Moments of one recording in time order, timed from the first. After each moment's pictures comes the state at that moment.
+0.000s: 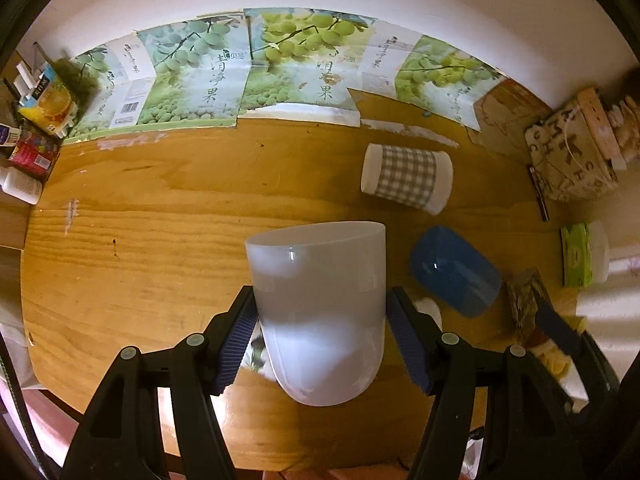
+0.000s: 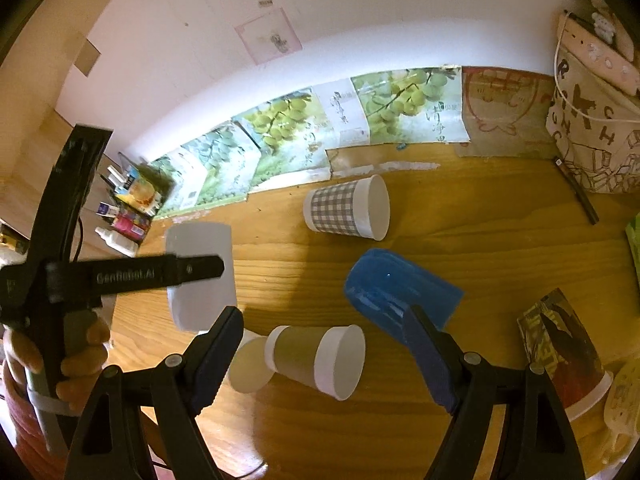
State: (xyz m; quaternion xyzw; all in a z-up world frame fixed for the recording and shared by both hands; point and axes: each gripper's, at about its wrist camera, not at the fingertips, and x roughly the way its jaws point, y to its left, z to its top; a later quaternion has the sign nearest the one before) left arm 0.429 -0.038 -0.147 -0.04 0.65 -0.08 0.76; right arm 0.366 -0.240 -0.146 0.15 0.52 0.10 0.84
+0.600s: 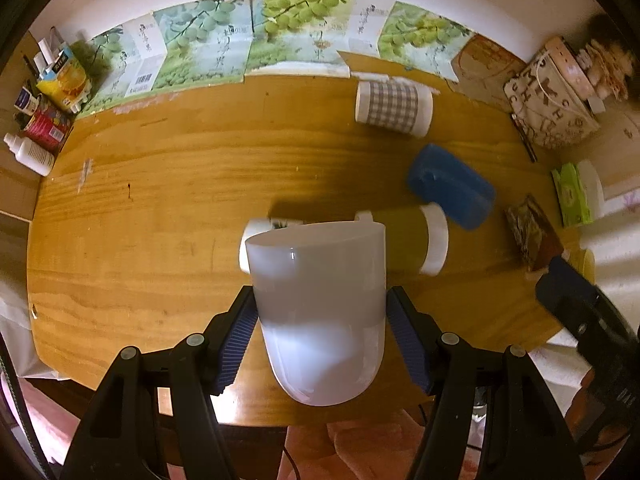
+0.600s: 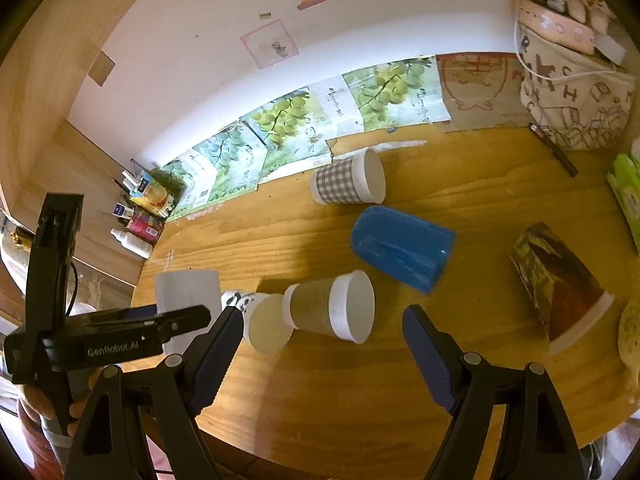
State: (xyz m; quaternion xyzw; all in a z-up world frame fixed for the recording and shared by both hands) left arm 0.341 -0.027 -0.145 -0.01 0.65 -0.10 0.76; right arm 0.302 -0.237 -0.135 0.18 0.50 0.08 0.84
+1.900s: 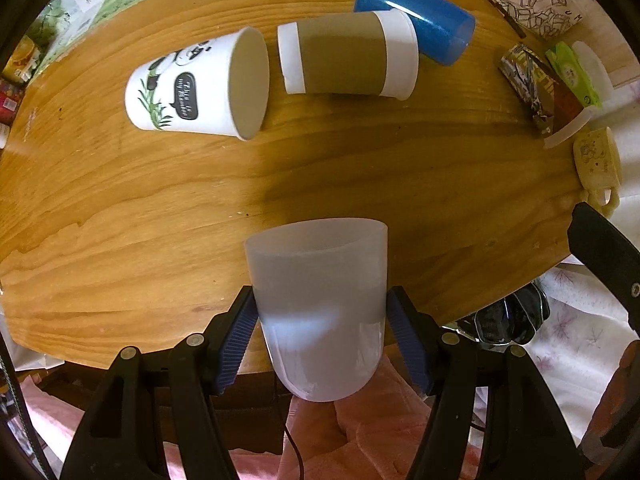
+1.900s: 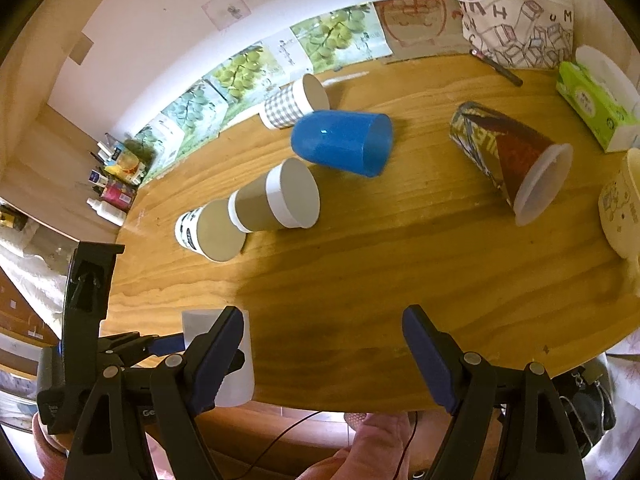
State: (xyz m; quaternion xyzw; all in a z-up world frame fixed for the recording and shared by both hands) left arm 0.257 -0.081 -0.234 0.05 0.70 -0.14 0.70; right arm 0.213 -0.252 -0.187 0.19 0.54 0.04 0.82
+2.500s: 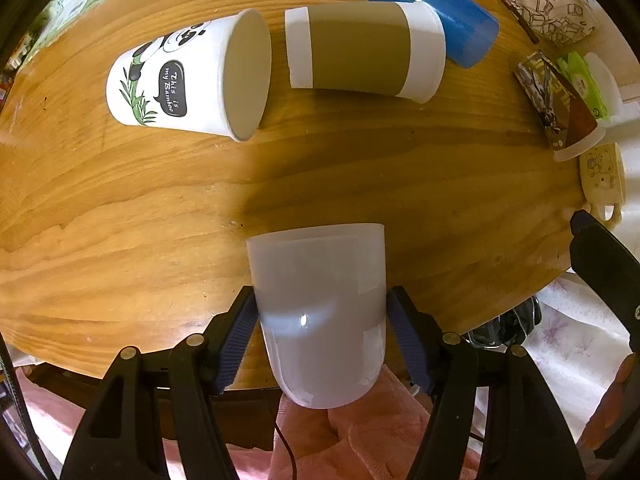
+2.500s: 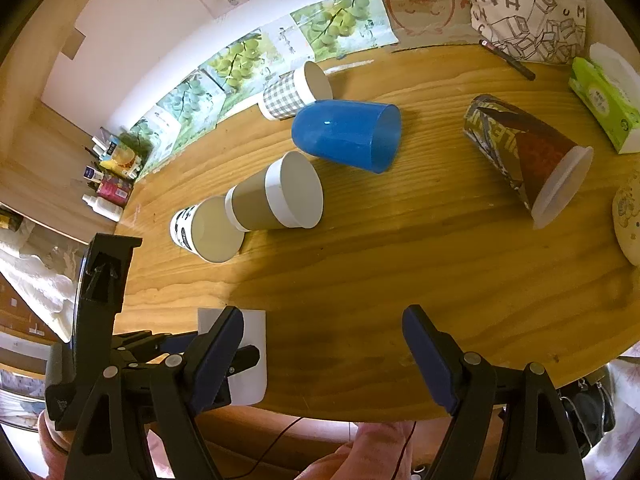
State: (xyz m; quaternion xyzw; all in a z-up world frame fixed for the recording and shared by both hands) left arm 0.273 -0.075 -0.251 0.02 0.72 -0.14 0.68; right arm 0.231 -0.246 -0.197 0.19 0.56 0.05 0.81
